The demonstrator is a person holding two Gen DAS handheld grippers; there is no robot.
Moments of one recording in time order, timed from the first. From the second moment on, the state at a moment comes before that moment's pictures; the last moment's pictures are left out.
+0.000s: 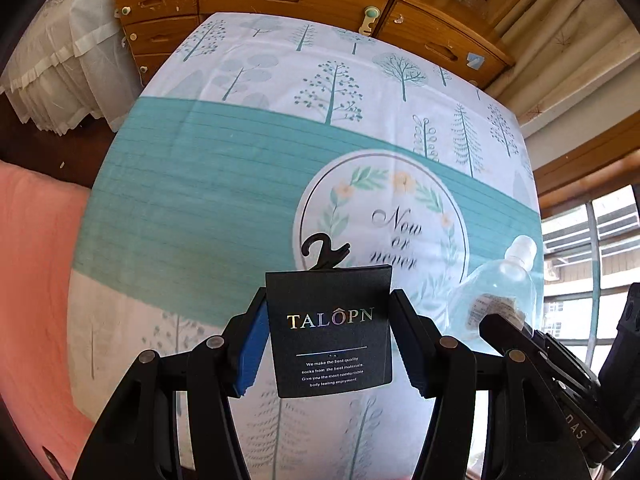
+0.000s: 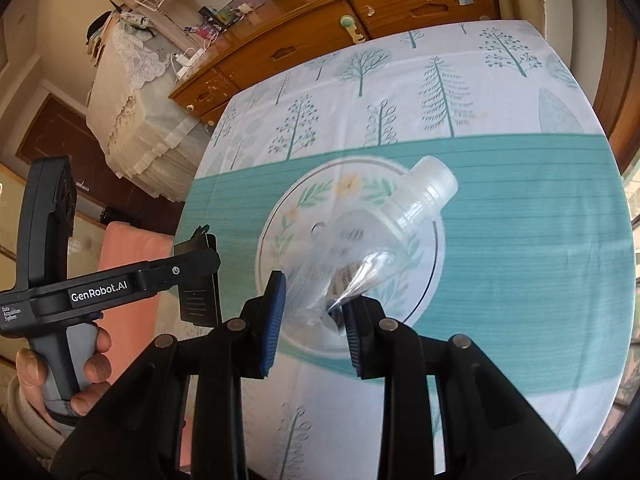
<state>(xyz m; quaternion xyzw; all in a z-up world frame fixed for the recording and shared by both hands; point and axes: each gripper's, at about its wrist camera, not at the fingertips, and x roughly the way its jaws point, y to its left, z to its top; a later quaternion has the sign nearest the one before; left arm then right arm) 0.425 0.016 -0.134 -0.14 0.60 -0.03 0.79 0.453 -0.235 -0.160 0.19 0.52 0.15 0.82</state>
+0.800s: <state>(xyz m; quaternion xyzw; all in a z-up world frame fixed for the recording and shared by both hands) 0.077 0.112 -0.171 -0.09 0.62 -0.12 0.77 0.084 -0.046 -0.168 0.14 0.56 0.12 0.81</state>
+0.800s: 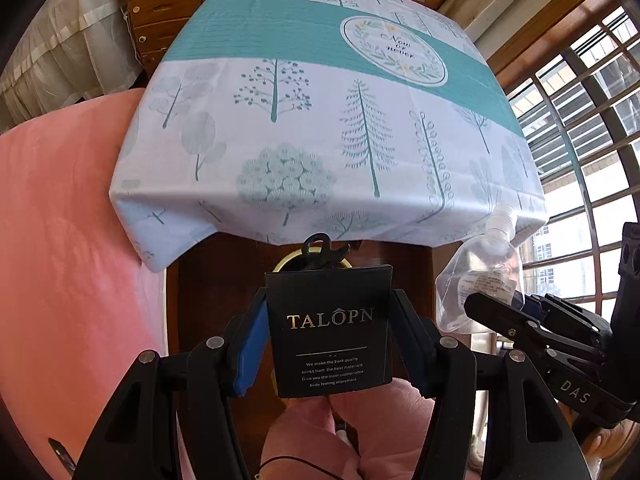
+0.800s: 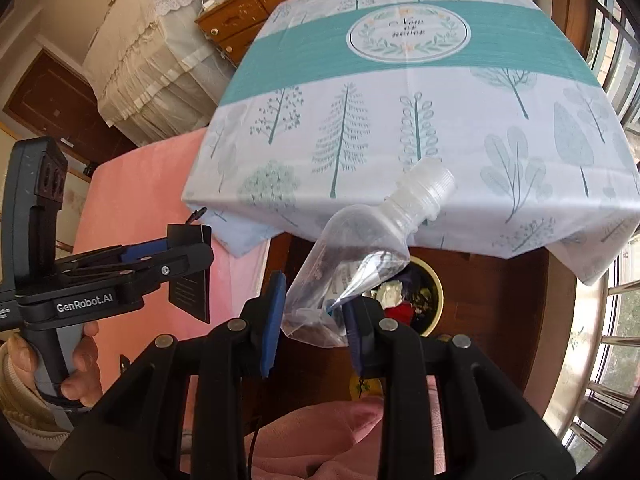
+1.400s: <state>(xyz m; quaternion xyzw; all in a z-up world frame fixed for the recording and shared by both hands) 0.070 0.064 -0.403 -0.10 0.65 -0.08 0.75 0.076 -0.067 -0.402 0.13 0.66 0.11 0.73</state>
